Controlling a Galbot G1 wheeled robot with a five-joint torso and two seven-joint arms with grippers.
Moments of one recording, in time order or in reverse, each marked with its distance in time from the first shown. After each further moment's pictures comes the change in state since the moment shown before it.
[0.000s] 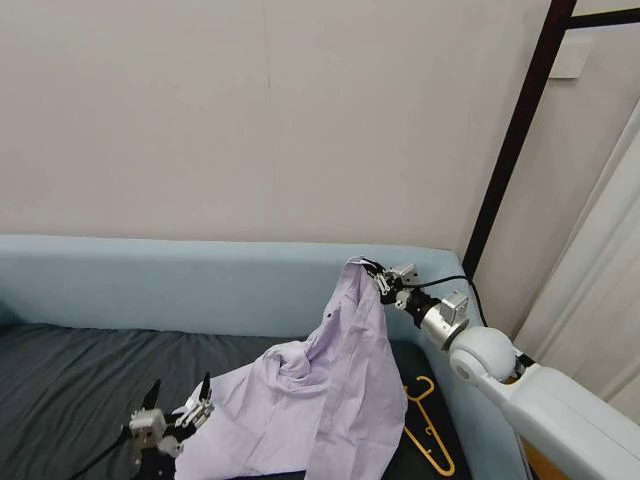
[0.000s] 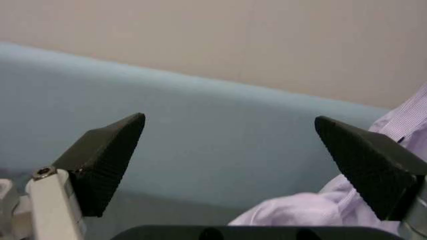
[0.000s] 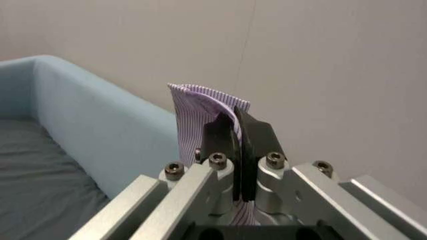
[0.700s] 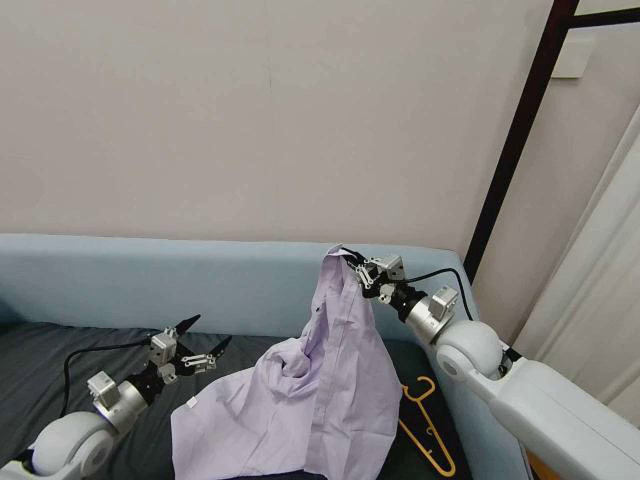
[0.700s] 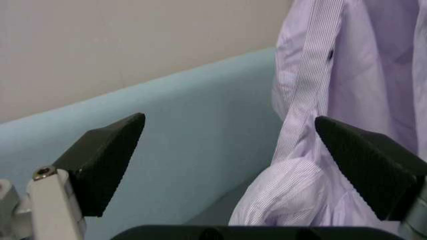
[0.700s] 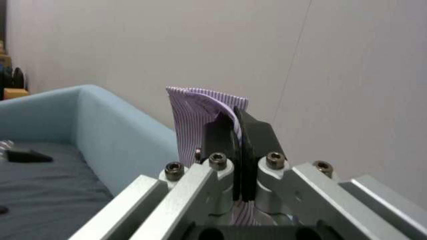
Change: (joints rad) left arm -0.570 0.444 0.394 0.464 -0.229 -0.119 0.571; right arm 0.012 0.046 -0.016 0.065 -0.034 0.045 -0.033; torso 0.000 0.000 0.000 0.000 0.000
